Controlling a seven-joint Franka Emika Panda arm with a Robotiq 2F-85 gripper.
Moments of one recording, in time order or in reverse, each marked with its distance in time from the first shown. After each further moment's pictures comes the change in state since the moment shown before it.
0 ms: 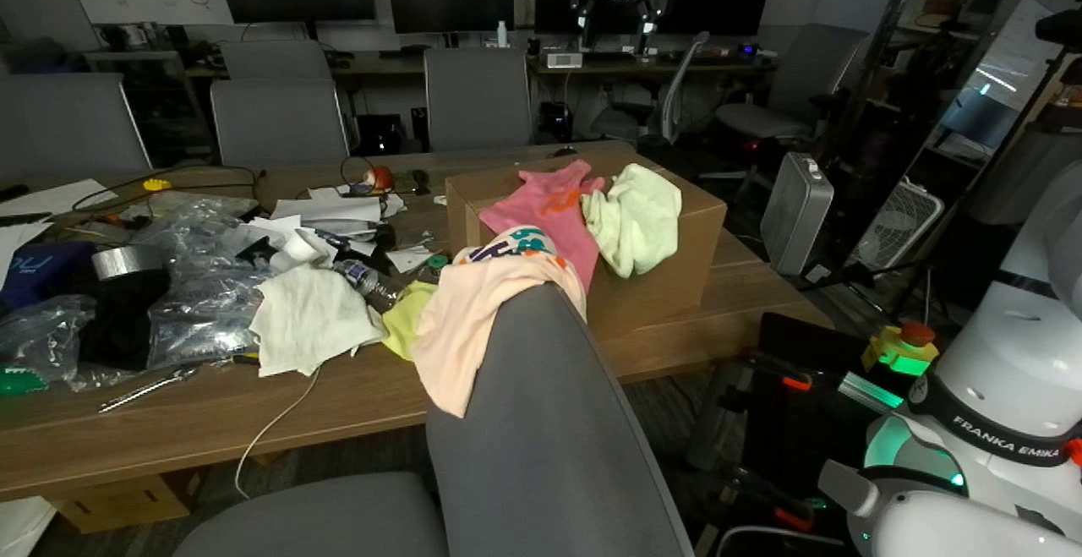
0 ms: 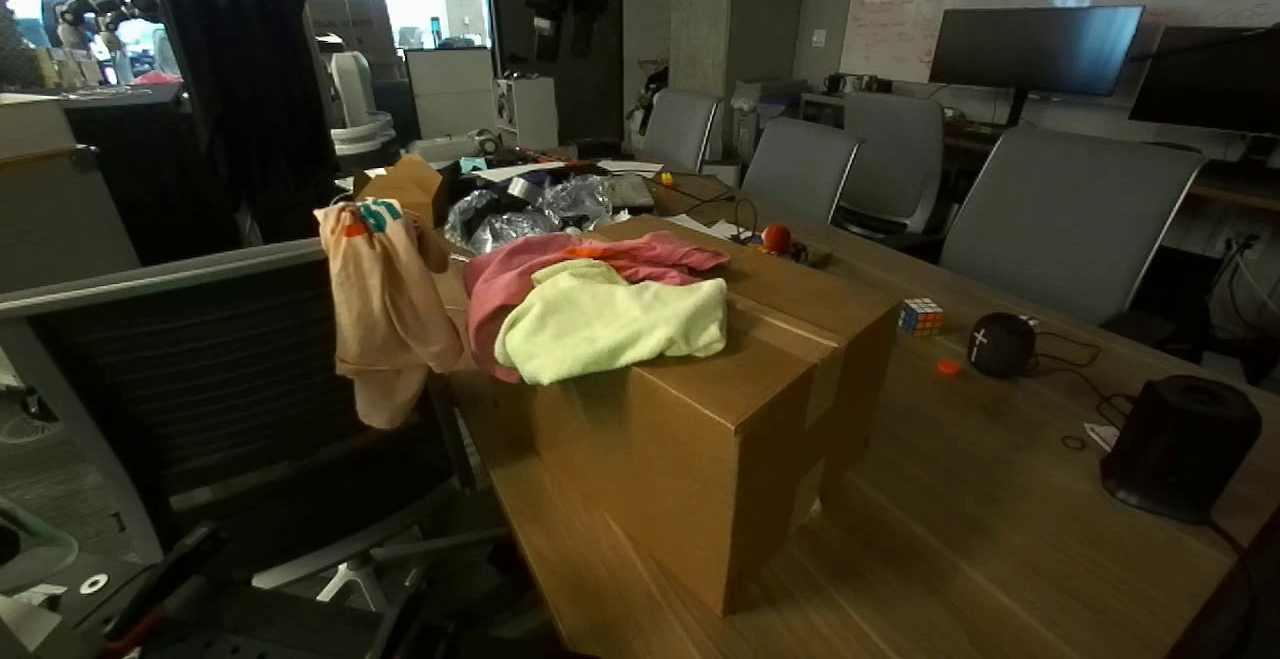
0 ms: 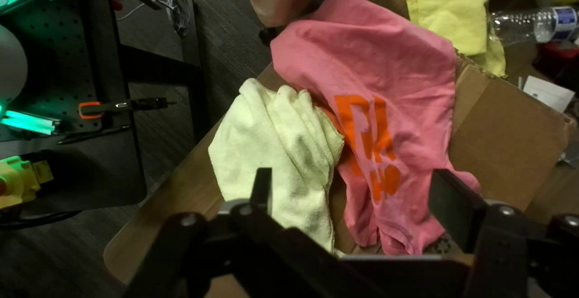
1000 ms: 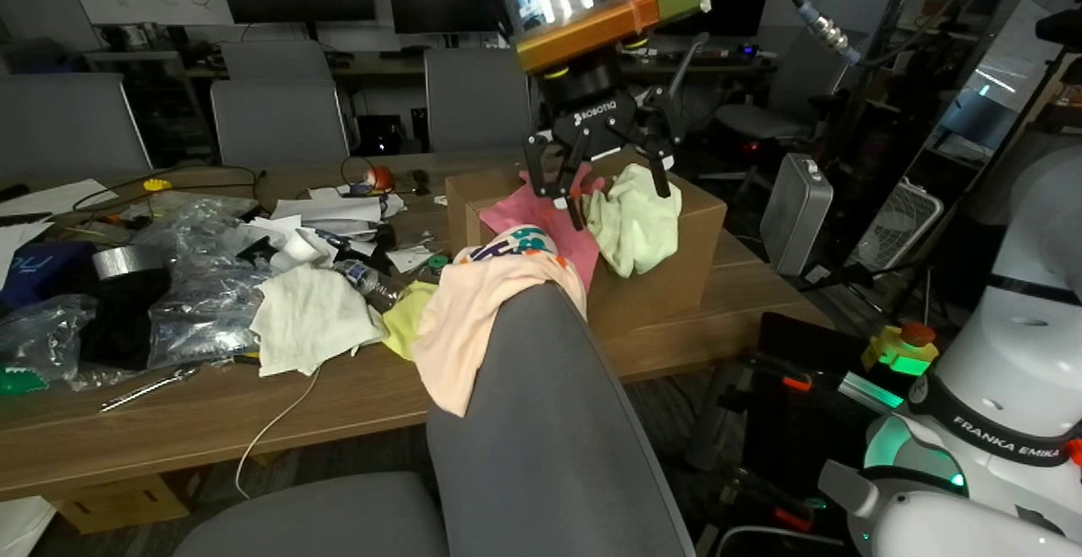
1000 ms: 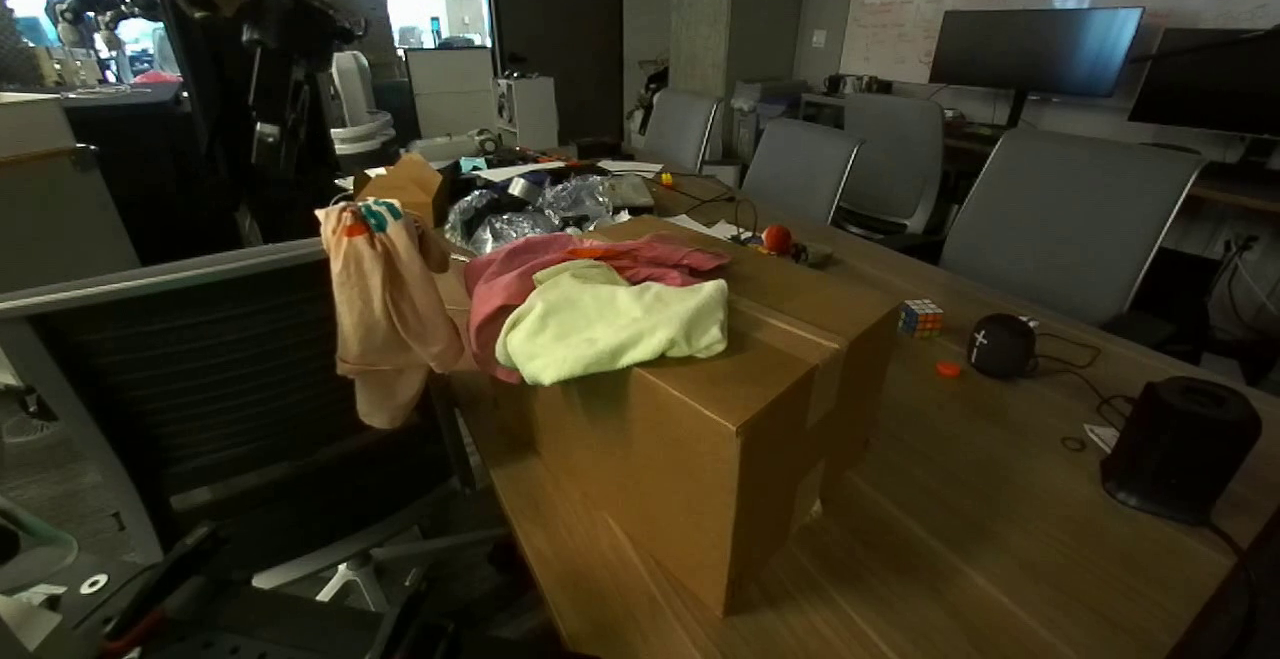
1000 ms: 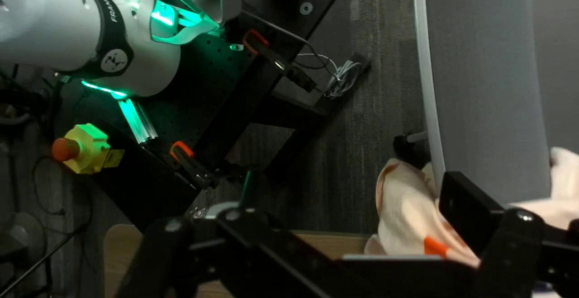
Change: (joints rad) arm 0.273 -0.036 0.295 -0.291 -0.046 -0.123 -0.183
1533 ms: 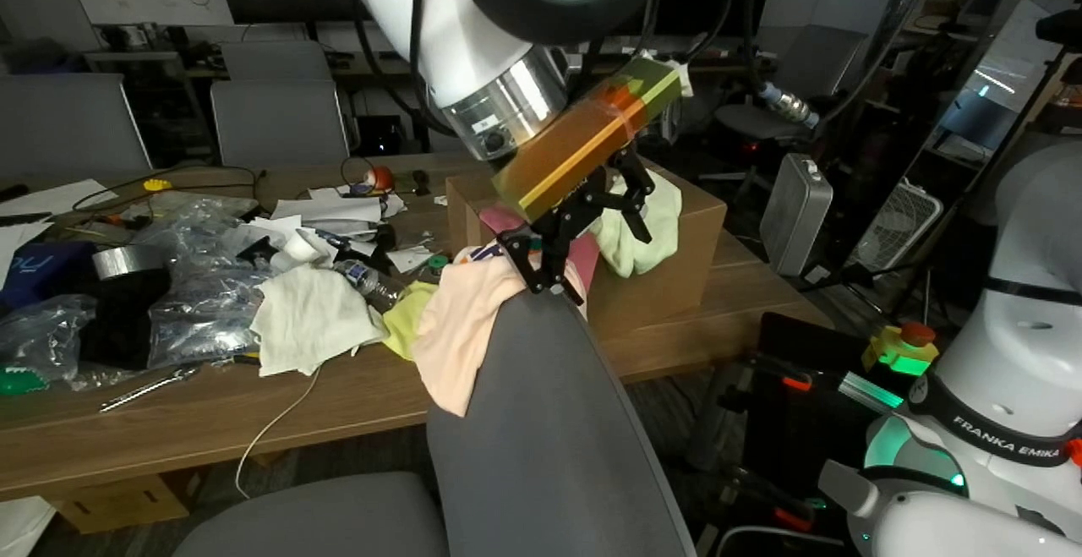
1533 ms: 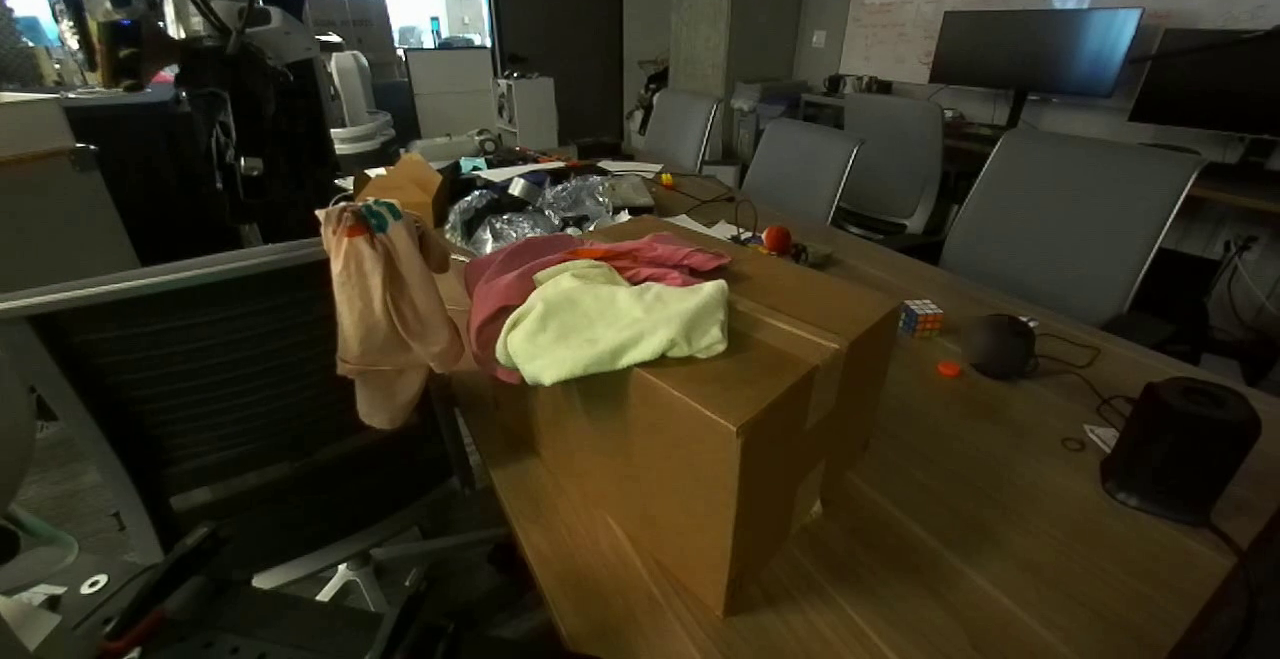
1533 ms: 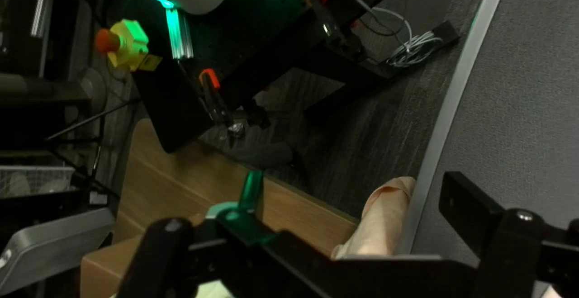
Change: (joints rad) arm 0.139 0.158 0.095 0.070 -0.242 -0.034 -0.069
